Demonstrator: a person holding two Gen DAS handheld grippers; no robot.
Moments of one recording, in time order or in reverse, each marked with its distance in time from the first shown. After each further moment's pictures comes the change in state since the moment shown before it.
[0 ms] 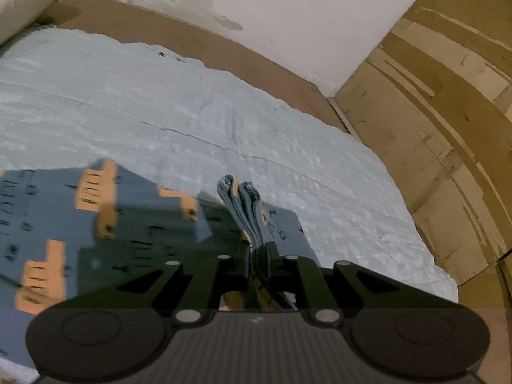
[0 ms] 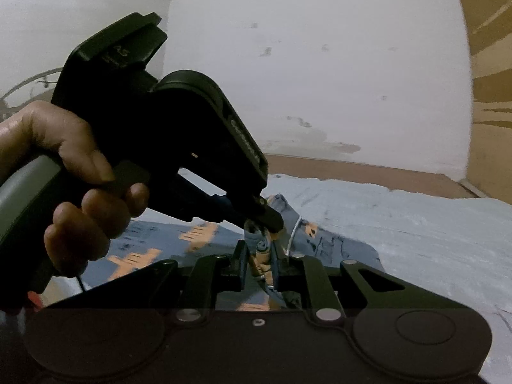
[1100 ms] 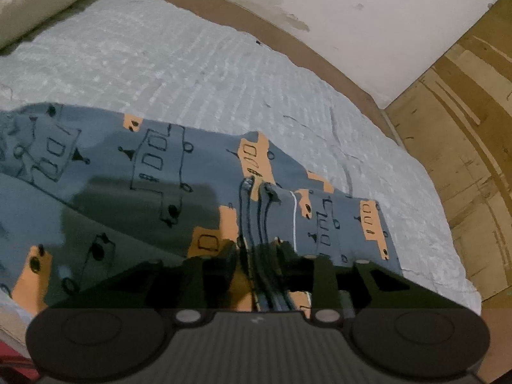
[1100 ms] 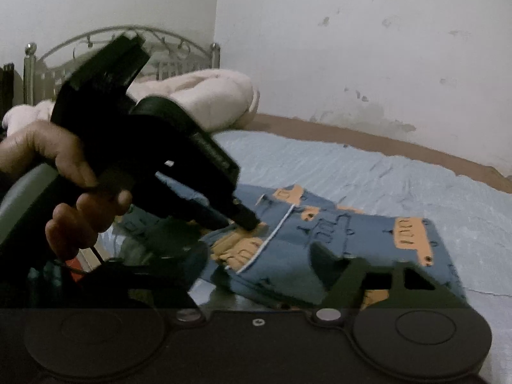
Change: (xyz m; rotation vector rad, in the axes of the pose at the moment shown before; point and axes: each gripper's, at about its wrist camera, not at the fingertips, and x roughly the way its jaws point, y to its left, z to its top) left arm -0.036 0.131 -0.025 -0.136 0.012 0.097; right arm 0.053 0.052 -0.010 -0.076 0.116 0.144
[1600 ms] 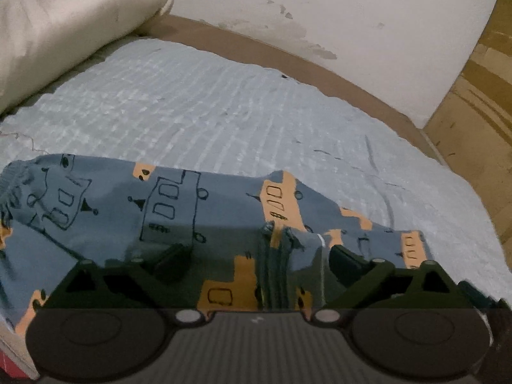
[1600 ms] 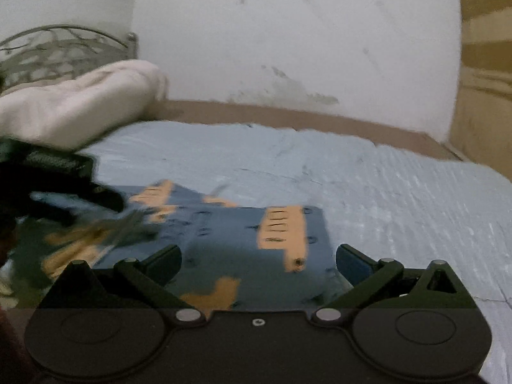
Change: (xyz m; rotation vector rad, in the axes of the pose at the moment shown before) left arm 0.024 -0.023 0.009 0.060 -0.153 0.221; right arm 0.032 -0.094 0.012 0.124 0.096 -0.268
